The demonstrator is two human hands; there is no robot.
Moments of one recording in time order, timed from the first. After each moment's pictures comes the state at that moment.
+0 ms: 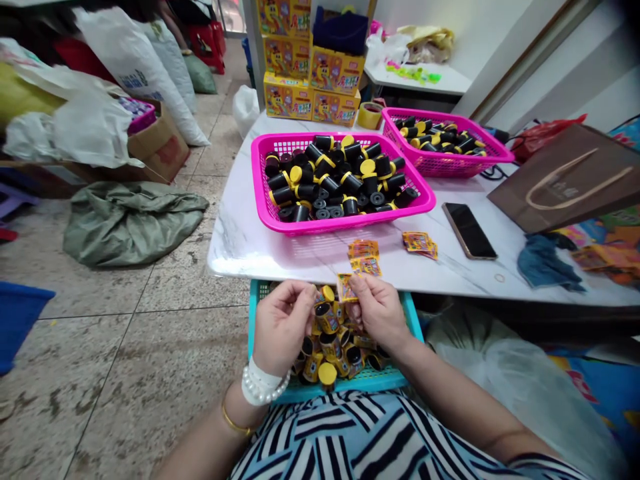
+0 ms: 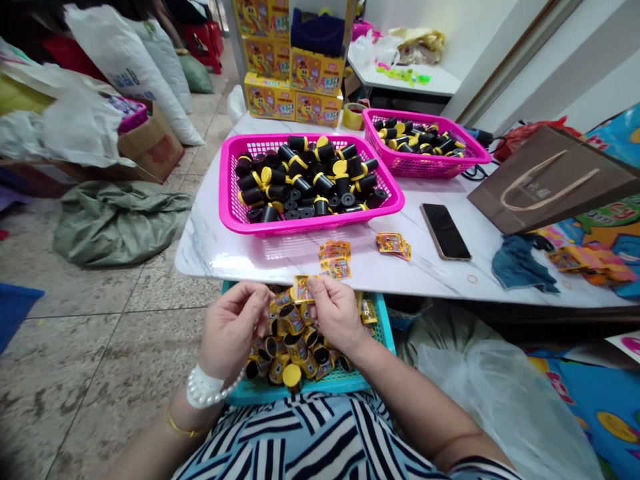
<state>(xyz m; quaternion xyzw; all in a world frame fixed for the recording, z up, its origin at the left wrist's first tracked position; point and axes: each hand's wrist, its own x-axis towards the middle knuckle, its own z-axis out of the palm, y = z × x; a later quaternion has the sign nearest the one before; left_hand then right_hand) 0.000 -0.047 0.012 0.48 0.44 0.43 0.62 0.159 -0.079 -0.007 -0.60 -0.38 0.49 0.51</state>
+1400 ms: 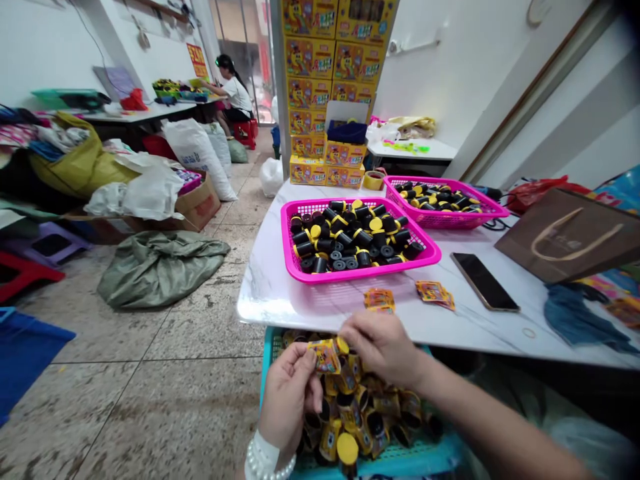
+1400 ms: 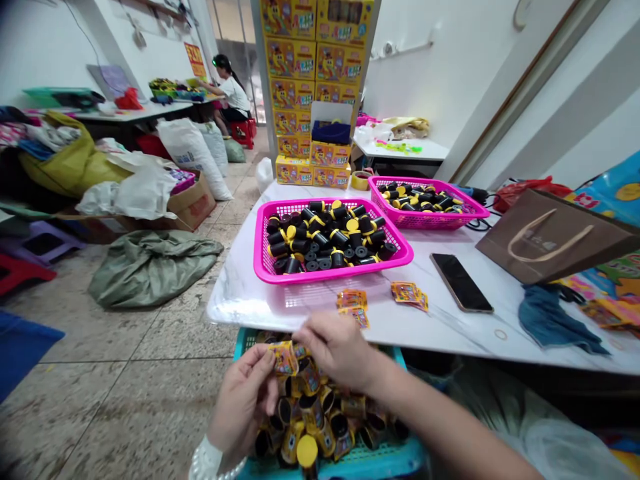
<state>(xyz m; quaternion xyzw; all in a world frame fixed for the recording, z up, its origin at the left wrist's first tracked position) -0.026 -0.057 -0.019 0.30 0.46 0.41 0.73 0.162 -0.039 0.030 -0.47 -0.79 0.12 0.39</state>
